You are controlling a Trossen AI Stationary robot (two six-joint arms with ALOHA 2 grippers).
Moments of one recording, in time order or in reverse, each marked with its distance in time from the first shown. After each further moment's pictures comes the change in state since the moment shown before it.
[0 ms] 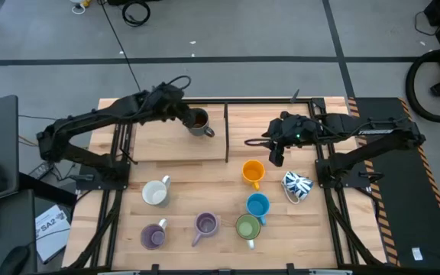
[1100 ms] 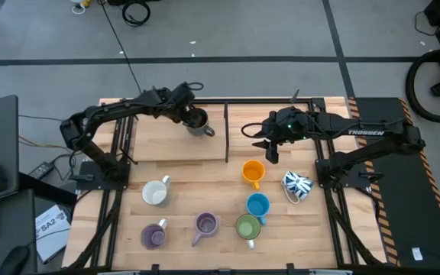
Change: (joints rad) left arm 0.132 0.263 -0.001 -0.108 0.148 -0.053; right arm -0.169 0.022 -0.141 0.245 -0.269 -0.196
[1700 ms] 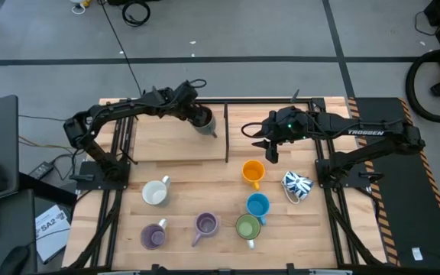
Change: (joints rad) left arm 0.000 0.030 -0.001 0.162 0.009 -0.001; right arm -0.003 0.001 0.000 0.009 0.000 -0.006
